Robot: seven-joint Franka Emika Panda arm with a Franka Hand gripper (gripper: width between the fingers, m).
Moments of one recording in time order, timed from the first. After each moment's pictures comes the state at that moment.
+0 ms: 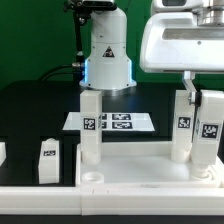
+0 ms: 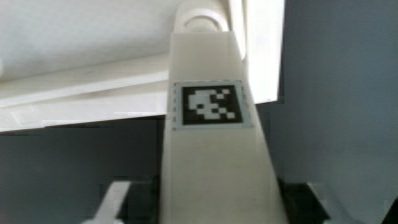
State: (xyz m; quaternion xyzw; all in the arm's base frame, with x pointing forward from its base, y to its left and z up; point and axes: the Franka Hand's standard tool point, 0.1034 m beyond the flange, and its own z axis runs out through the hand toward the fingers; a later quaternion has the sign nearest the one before) arm 0.626 0.115 0.137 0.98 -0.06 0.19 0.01
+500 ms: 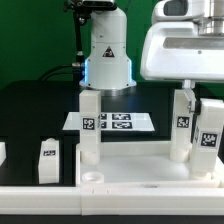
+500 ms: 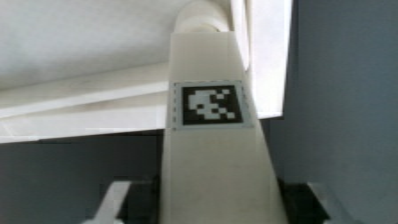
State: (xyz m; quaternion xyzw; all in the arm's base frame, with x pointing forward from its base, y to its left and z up) arm 0.627 0.118 0.122 0.98 -0.06 0.19 0.01
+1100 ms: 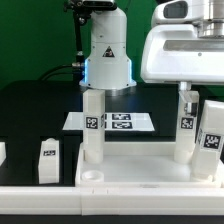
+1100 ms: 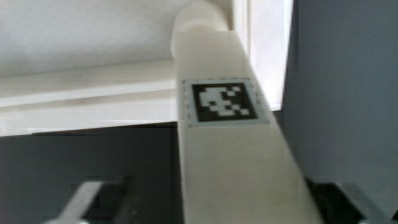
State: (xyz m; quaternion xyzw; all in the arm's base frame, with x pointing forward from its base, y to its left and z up) arm 0.629 0.116 0.122 0.98 -0.06 0.20 0.01
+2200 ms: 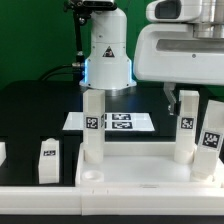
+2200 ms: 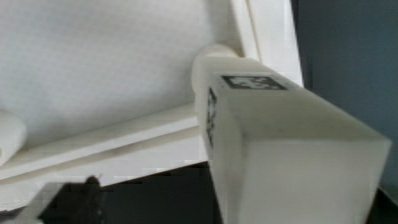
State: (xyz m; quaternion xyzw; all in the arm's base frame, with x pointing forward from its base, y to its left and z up) arm 0.636 0.105 0.123 0.99 -0.14 0.06 0.01
